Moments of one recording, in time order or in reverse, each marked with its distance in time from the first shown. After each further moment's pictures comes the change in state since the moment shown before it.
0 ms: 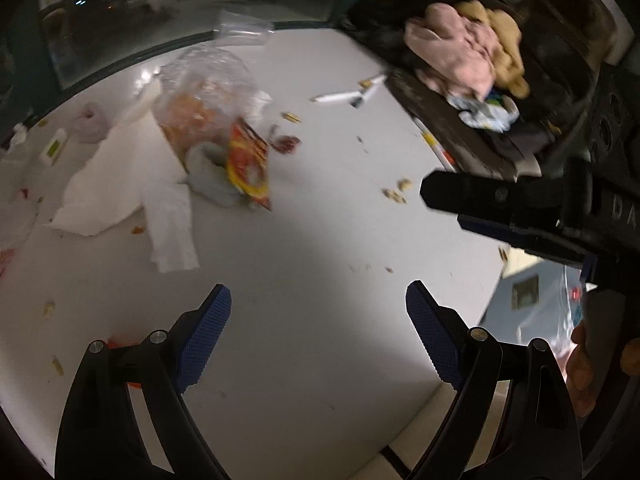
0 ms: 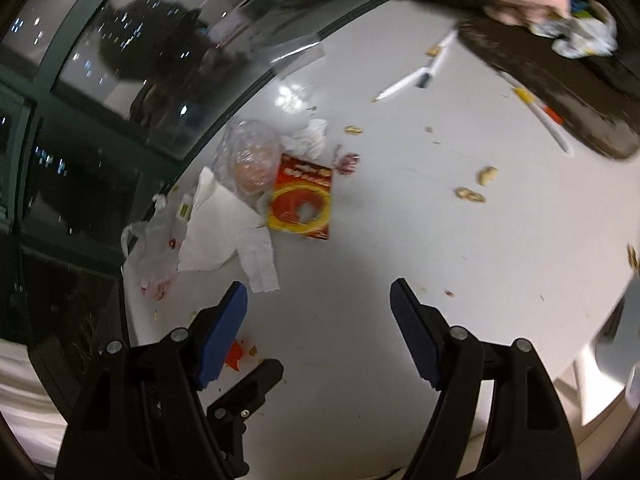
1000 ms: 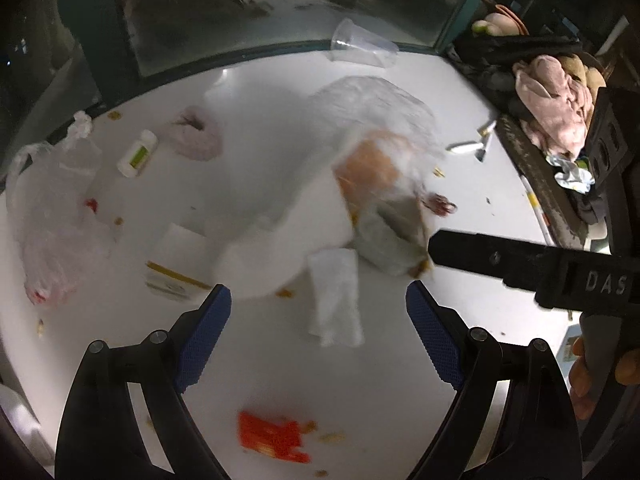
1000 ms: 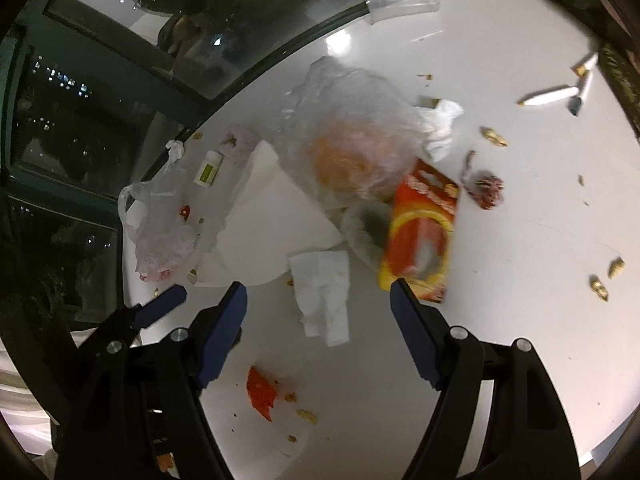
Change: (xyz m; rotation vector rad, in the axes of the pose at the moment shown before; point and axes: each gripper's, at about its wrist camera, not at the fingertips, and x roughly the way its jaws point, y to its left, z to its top) left arm 0.004 0.149 0.066 -0.110 -0.006 0.185; right arm 0.139 0.104 0.063 -0.185 0.199 0.038
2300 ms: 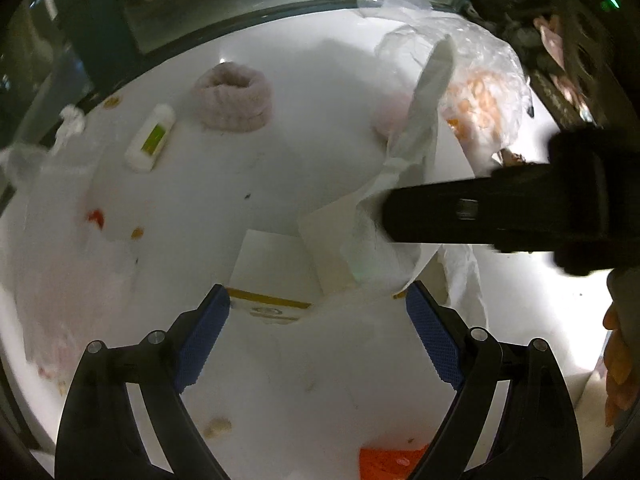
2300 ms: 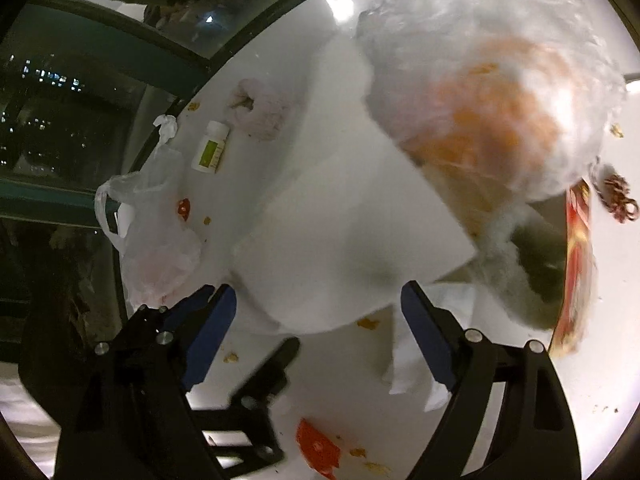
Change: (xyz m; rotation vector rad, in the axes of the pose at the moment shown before) left arm 0.072 0.070 0.005 0.143 0.093 0.040; right arm 0.116 0.051 0.034 0.065 0.124 0.035
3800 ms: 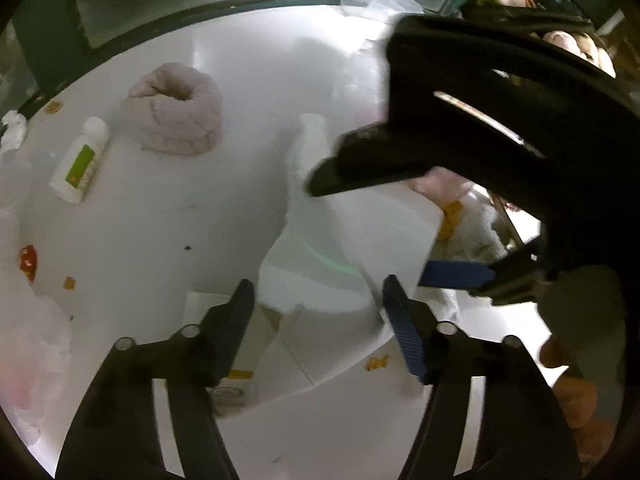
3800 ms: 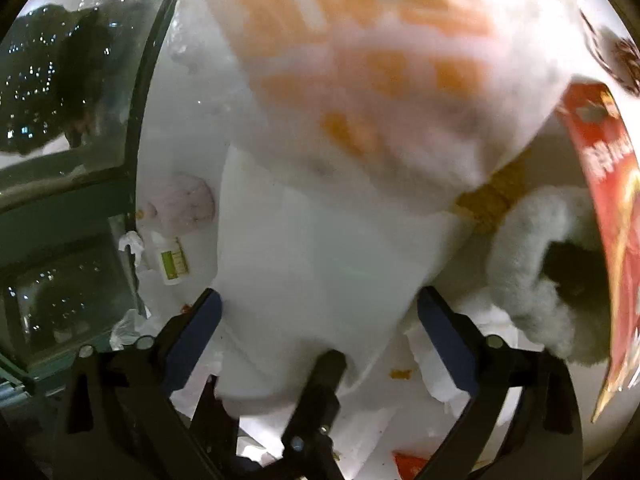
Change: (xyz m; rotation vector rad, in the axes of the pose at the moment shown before) left arm 0.043 -0.002 0.043 -0.046 0.007 -0.164; right arm 0.037 -0.059 0.037 0.524 0.044 0.074
